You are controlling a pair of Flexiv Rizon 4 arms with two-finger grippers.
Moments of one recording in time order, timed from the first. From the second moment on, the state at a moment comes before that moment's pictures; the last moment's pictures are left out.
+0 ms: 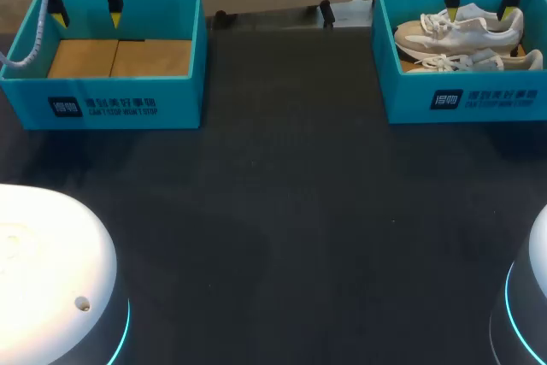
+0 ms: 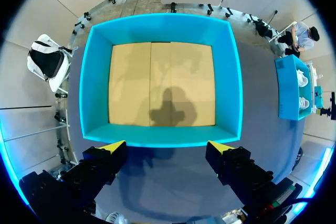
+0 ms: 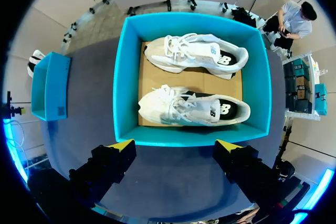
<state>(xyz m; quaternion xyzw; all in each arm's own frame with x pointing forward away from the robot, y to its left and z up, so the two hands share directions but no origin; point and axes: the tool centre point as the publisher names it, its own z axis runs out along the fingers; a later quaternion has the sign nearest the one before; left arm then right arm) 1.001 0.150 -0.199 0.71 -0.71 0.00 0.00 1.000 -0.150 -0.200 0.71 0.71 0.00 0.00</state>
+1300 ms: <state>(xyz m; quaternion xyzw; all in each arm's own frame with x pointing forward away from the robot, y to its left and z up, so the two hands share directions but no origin) 1.001 0.150 -0.199 0.71 -0.71 0.00 0.00 1.015 -0.210 -0.211 0.73 0.69 0.00 0.01</state>
